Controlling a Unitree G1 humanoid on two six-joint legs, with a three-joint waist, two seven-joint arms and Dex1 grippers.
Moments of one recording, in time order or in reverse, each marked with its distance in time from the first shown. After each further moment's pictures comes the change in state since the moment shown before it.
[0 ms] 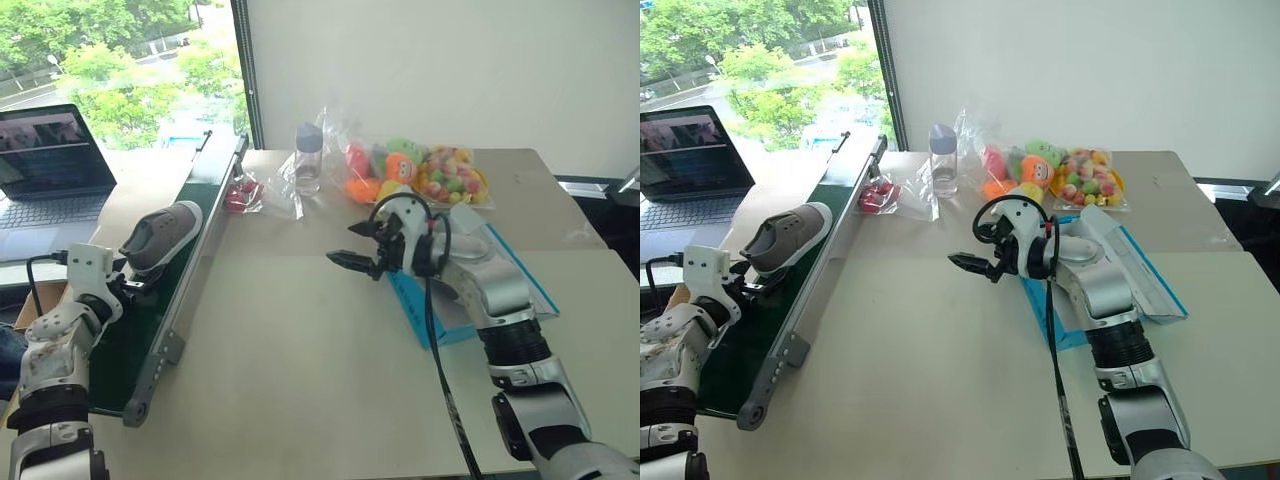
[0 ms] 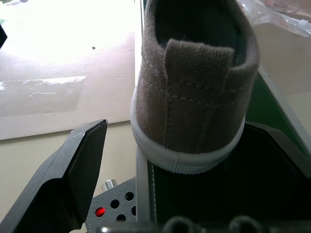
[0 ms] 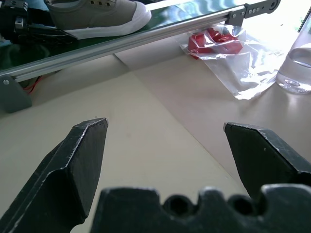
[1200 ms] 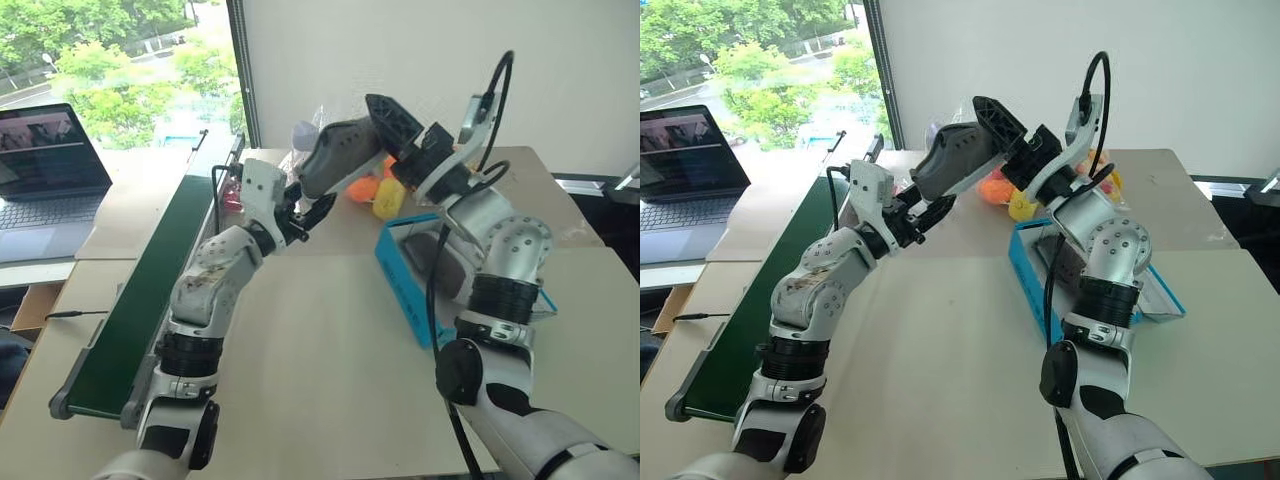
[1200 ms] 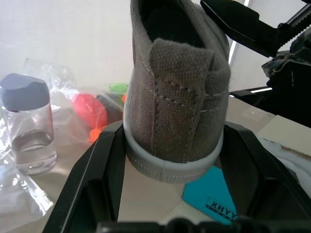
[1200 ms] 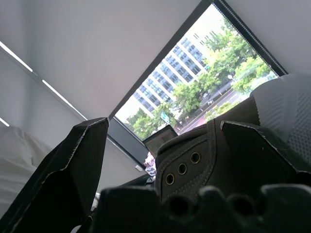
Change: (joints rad) left arm -0.326 -0.442 -0.386 -0.546 -0.088 0.320 0.191; right arm -0.270 0.301 -0.619 0.093 0.664 0.323 -0.589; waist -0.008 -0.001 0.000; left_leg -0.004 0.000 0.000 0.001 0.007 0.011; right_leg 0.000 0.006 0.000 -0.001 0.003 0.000
